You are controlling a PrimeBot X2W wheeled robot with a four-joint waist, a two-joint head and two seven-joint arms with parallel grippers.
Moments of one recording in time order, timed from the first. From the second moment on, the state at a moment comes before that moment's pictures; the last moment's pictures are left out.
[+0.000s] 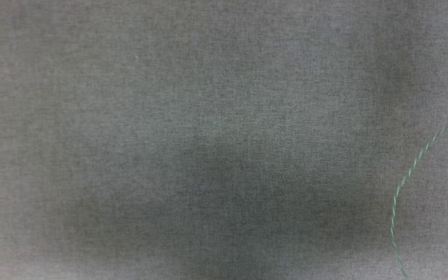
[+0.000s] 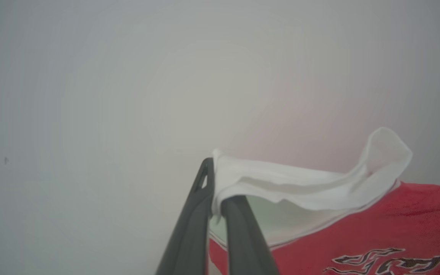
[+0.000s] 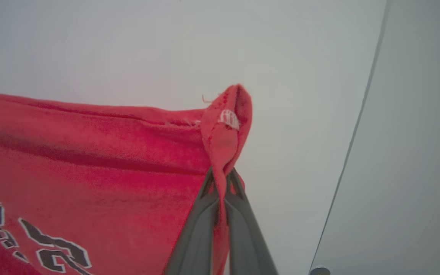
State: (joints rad) left arm -2.18 0.36 -0.90 1.24 -0.79 -0.10 -0.07; right arm -1.73 -0.05 -0.34 1.04 -0.22 0.13 -0.26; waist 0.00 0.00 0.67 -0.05
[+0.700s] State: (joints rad) left arm -1.37 0.48 -0.94 1.09 -1.00 -0.13 0.02; right arm -1.20 -0.05 0.16 1.22 0.24 0.13 -0.09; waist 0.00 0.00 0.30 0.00
